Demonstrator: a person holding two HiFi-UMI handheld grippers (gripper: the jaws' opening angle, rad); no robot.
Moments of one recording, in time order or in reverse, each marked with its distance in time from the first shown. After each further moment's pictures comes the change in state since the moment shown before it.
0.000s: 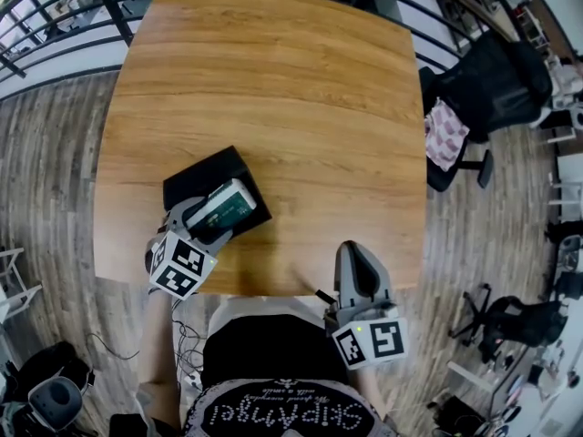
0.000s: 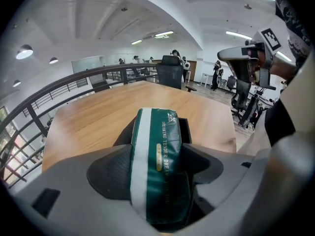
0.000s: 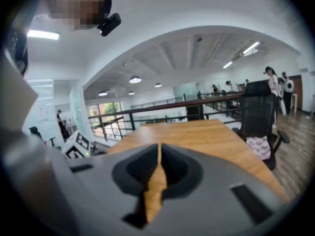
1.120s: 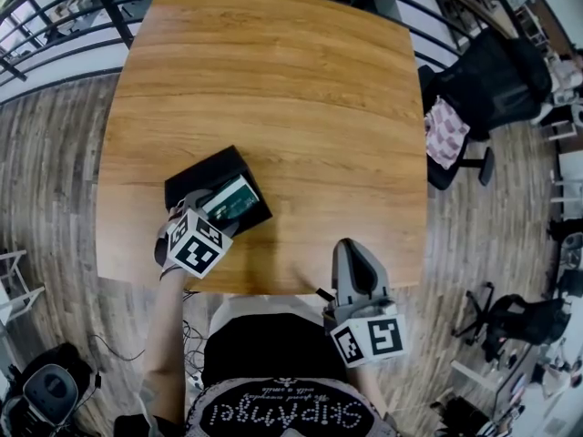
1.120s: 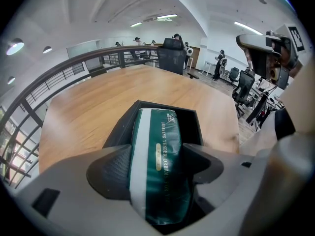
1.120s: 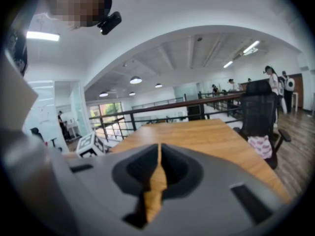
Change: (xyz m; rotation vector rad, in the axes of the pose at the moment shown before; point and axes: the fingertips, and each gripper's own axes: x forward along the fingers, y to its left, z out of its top) left arm 0.036 0.000 -0.010 -0.026 0.192 -0.034; right arm 0.000 0.003 -0.002 0.005 -0.002 0.011
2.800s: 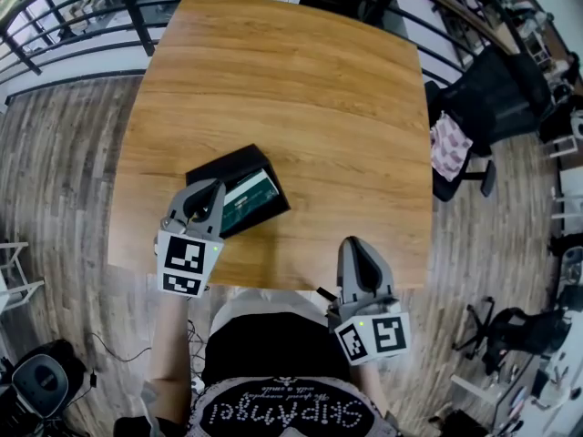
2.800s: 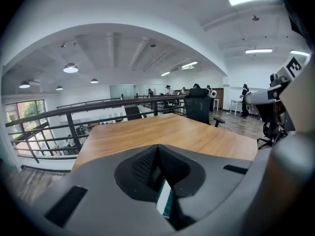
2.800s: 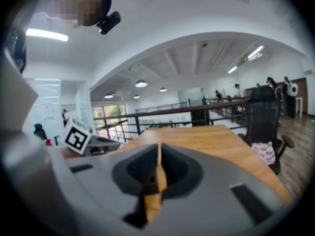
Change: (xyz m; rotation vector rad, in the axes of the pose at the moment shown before) left arm -0.143 0.042 0.056 -0.155 -0.576 0.342; right arm -0.014 0.038 0.007 -0.048 -0.055 0.036
